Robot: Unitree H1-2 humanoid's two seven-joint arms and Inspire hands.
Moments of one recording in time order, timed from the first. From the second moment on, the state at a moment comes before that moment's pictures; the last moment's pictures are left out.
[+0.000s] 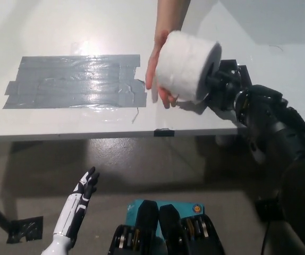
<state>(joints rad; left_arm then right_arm) -0.04 0.13 -0.07 0.17 0.12 -0.22 -0.04 -1.18 -0.09 -0.48 1.39 0.07 0.26 0.29</state>
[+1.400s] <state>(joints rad) -0.05 0.14 -0.07 0.18 0.13 -0.23 -0.04 -1.24 -0.36 0.12 1.28 -0.04 0.29 0.40</state>
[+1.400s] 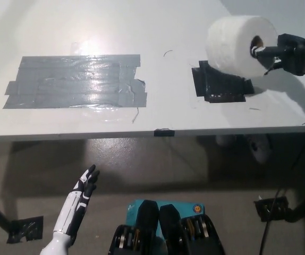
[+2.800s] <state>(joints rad) -0.09 0.14 -0.07 0.18 0.13 -0.23 -0.04 -1.38 -0.34 0.59 1.33 -0.40 0.17 0.62</state>
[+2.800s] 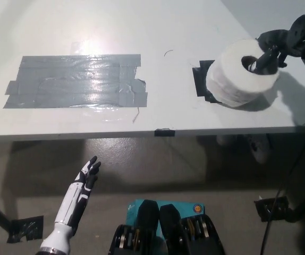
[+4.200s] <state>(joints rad) -0.09 0.14 -0.07 0.18 0.13 -0.23 -0.04 -1.36 -0.35 0.33 1.22 -0.38 0.11 0.38</state>
